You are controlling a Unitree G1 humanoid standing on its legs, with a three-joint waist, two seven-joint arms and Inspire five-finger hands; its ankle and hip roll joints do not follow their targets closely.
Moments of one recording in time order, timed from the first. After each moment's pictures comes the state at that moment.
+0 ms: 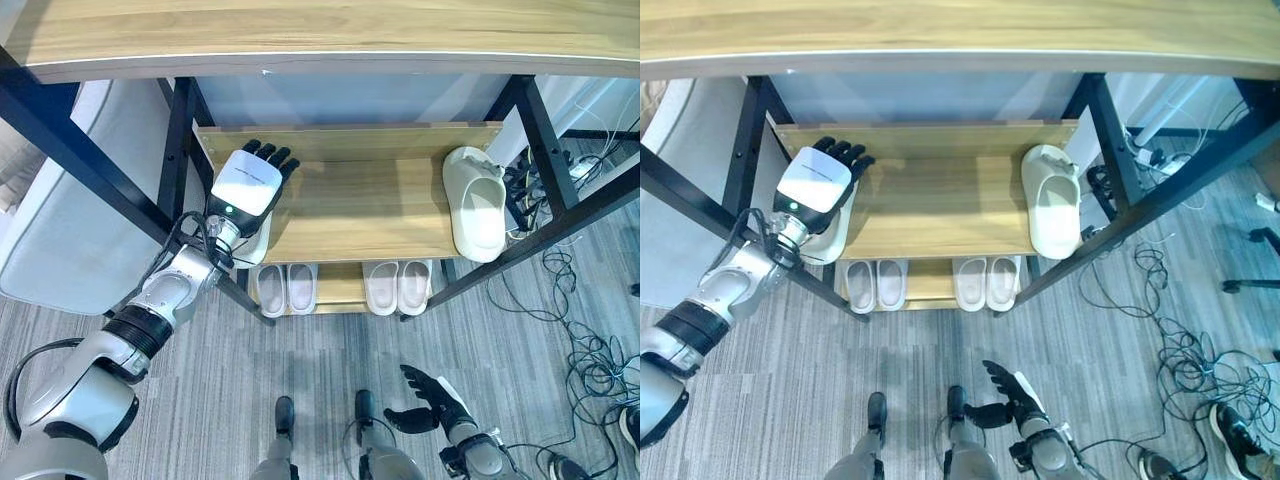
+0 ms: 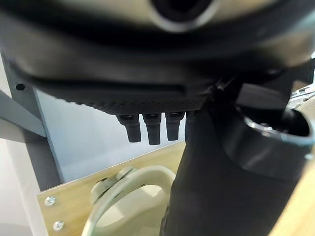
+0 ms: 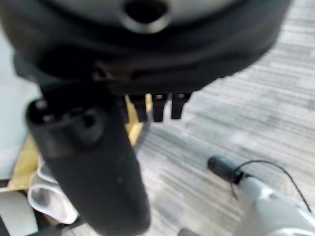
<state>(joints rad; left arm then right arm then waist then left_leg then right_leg) -0.84 0.73 -0.70 0.51 0.91 0.02 0.41 0.10 -0.44 0.38 0.58 0.09 -0.19 -0.09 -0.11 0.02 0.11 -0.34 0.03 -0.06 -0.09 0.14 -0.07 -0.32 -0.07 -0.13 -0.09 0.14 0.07</state>
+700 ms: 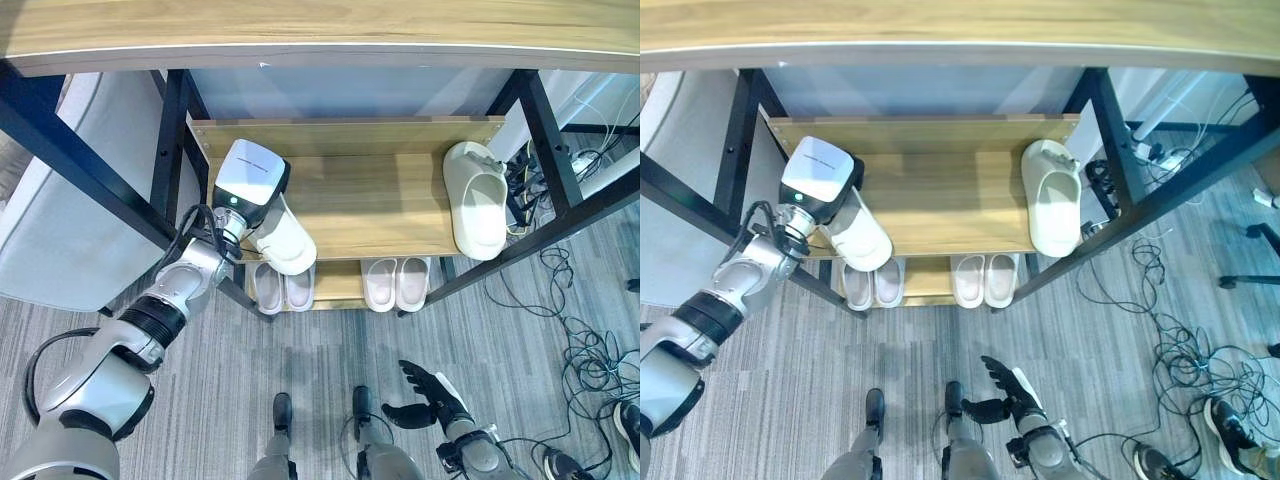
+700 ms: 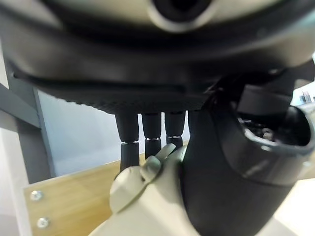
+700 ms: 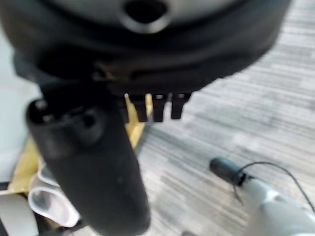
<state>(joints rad) -0.88 0.65 -0.69 0.58 0.85 0.05 0.45 0.08 -0.43 0.38 0.59 0.09 -0.19 -0.10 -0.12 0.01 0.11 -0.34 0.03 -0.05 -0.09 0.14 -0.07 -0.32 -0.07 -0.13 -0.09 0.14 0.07</state>
